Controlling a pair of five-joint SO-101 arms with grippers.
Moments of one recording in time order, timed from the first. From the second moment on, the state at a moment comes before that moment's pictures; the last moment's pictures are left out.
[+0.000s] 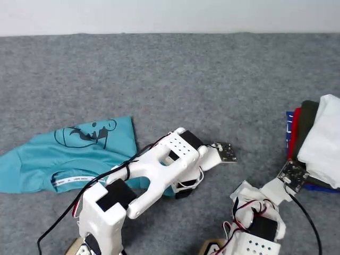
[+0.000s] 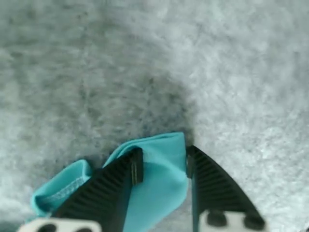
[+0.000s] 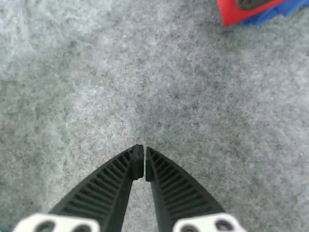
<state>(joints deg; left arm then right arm) 40.5 22.5 12.1 79.7 -20.2 15.8 -103.1 95.6 75.7 -24.1</state>
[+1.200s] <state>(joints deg) 7.8 -28.4 9.6 96.0 -15.1 14.4 -103.1 95.6 75.7 -24.1</state>
